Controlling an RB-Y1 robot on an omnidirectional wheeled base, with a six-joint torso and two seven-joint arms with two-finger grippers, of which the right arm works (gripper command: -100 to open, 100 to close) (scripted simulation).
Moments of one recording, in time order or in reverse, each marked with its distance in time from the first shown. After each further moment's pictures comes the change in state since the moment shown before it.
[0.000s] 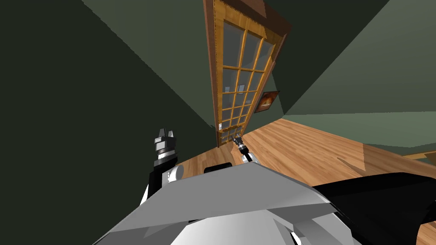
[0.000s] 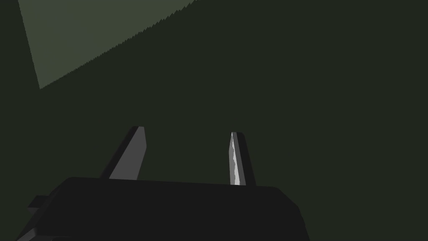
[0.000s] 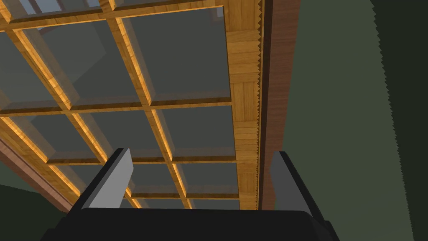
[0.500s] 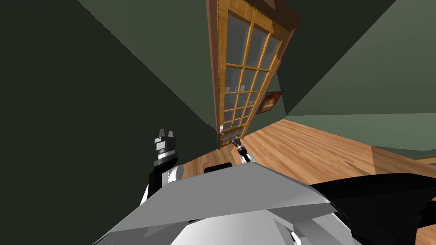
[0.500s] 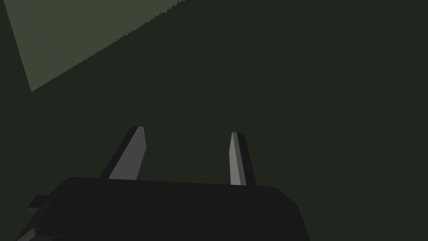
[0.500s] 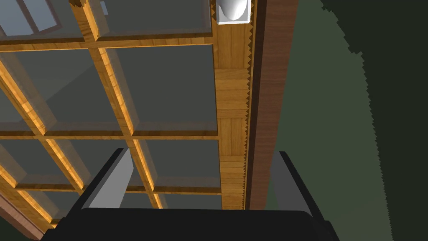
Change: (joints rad) arm -0.046 0.019 -0.024 0.127 0.049 -0.032 0.092
